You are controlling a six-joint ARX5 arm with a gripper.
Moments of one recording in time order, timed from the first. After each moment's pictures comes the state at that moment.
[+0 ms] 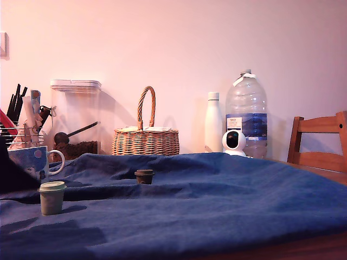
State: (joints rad) arm -0.31 1.25 0.01 0.82 0.20 -0.08
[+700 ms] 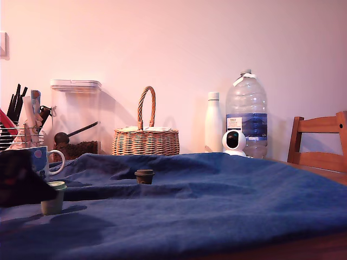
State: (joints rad) arm -0.31 1.53 0.12 0.96 0.20 -0.02
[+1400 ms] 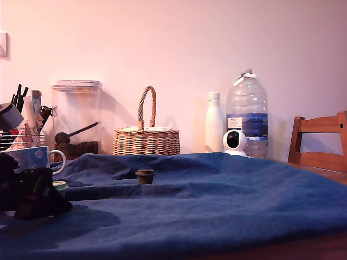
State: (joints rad) arm -0.31 1.73 0.23 1.01 0.20 0.02
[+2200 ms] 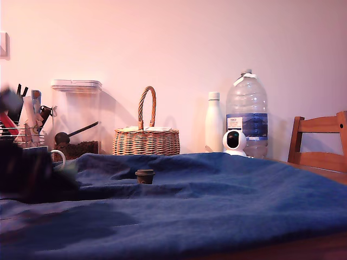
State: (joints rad) arm -0.31 1.61 0.23 1.05 0.37 0.01
